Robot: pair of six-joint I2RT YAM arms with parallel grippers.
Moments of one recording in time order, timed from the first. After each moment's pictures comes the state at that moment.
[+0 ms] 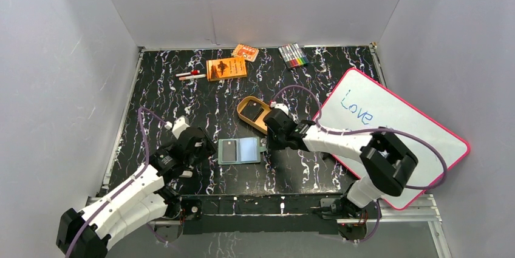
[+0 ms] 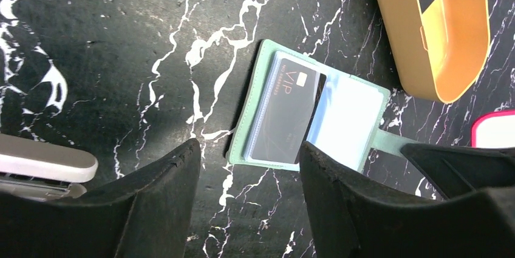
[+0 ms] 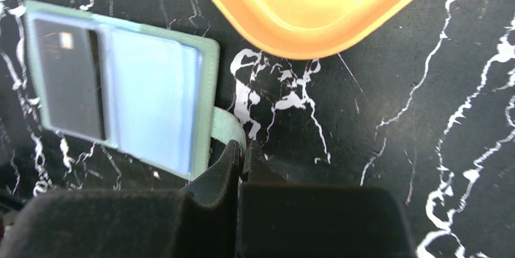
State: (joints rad) left arm -0.66 0.76 0.48 -0.60 -0.33 -1.06; right arm 0.93 1.54 0.86 -0.30 0.14 0.75
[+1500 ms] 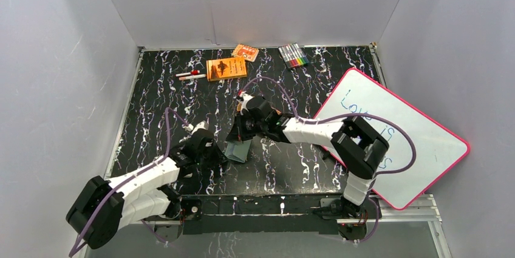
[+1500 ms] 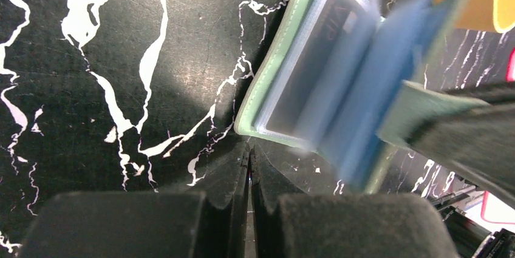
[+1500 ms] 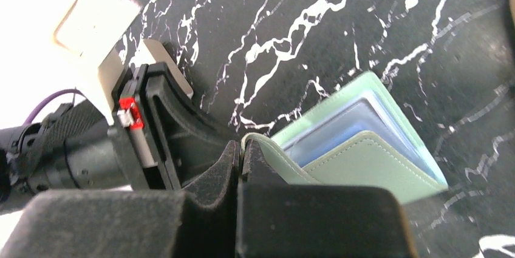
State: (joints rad) left arm -0.66 1.05 0.35 -0.19 -0.04 -0.99; right arm 0.95 1.74 1.03 0.12 -0.30 0.69
